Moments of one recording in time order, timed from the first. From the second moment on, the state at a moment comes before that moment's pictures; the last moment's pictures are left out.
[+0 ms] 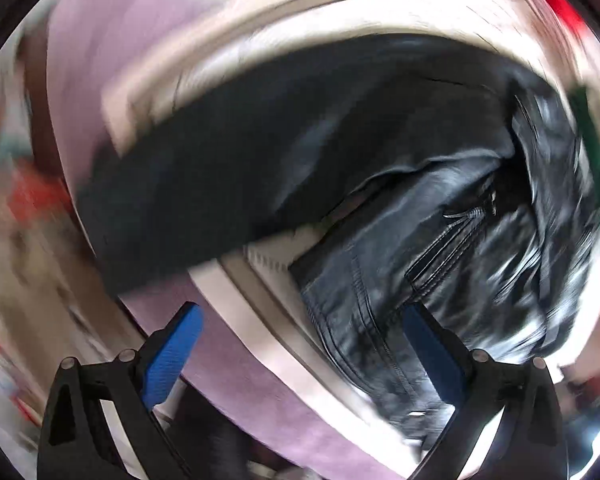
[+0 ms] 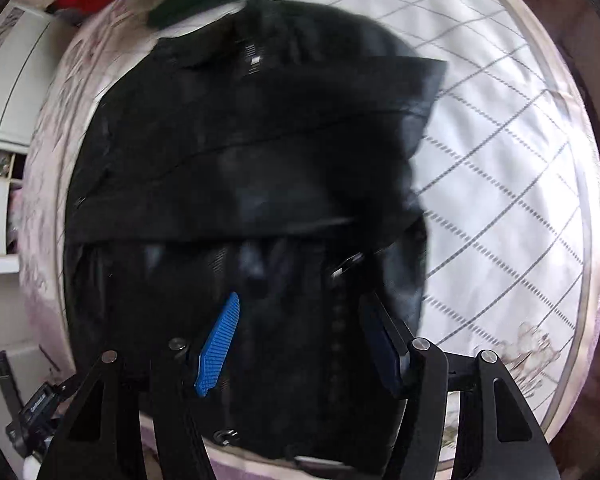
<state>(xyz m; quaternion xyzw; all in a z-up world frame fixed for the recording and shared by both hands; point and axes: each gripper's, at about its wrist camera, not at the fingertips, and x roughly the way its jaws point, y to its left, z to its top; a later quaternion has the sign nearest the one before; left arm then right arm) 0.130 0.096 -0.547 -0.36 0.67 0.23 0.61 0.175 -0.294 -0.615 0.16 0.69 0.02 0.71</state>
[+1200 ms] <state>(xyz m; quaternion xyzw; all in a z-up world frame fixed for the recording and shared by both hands) 0.141 0.301 -0.591 -0.52 0.41 0.33 0.68 0.254 -0.084 -0.677 0.15 0.66 0.10 0.73</state>
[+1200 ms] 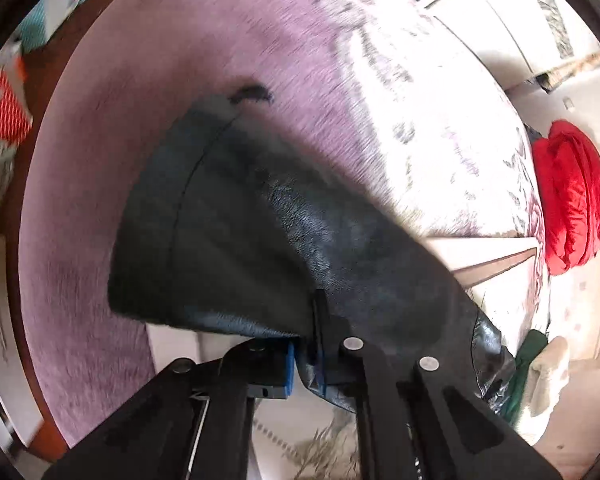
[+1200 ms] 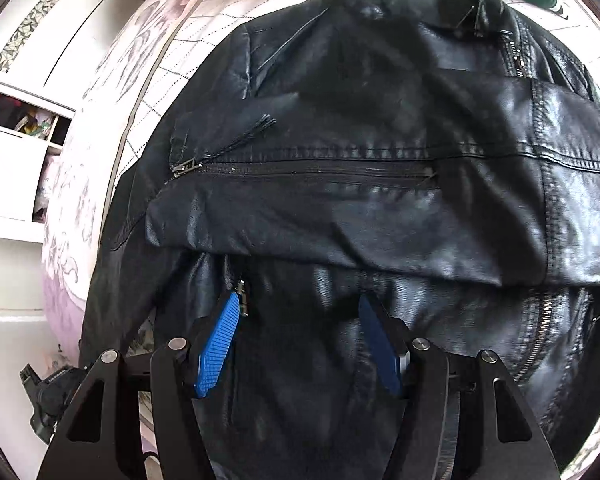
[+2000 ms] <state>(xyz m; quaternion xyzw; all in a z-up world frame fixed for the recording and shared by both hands) 0.315 0.055 -0.372 -0.09 0.42 0.04 0.90 0.219 -0.218 -0.586 0.27 0.58 0.00 0.77</state>
